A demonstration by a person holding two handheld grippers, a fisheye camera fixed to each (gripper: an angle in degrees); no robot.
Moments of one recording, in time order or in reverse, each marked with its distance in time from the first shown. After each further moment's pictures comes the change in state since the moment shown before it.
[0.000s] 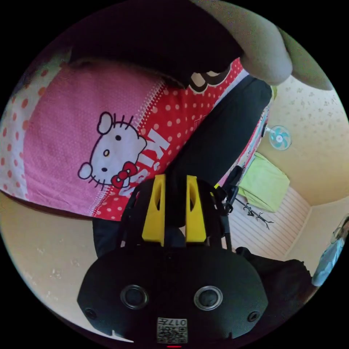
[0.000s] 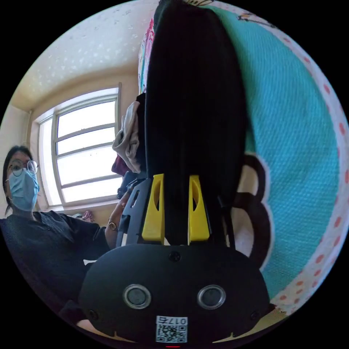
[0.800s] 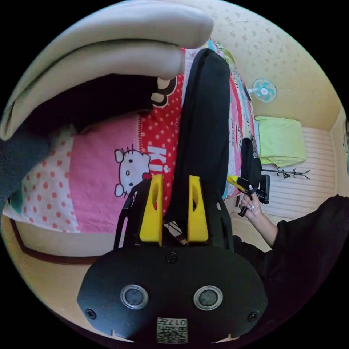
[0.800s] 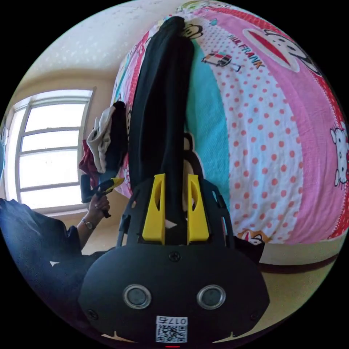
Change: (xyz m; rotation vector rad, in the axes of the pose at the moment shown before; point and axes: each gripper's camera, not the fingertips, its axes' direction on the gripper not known) left arm -0.001 0.088 0.056 0.153 -0.190 0.493; right arm 0.023 0.038 -0.093 0.364 0.354 0.023
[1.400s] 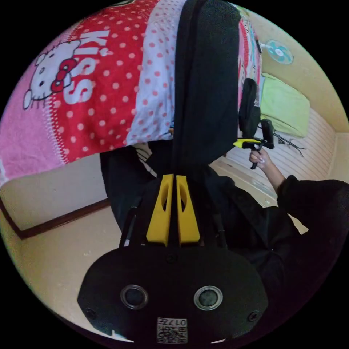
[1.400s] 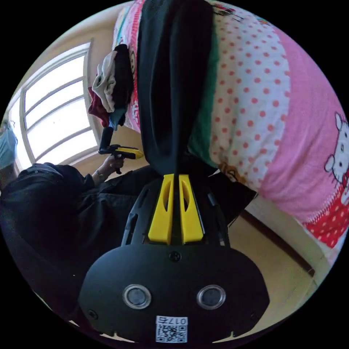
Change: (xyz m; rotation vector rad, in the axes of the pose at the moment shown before) left arm 0.045 0.122 0.092 -0.436 0.031 -0.092; right arm 0.047 0.007 -0.046 -0.635 -0.042 -0.041
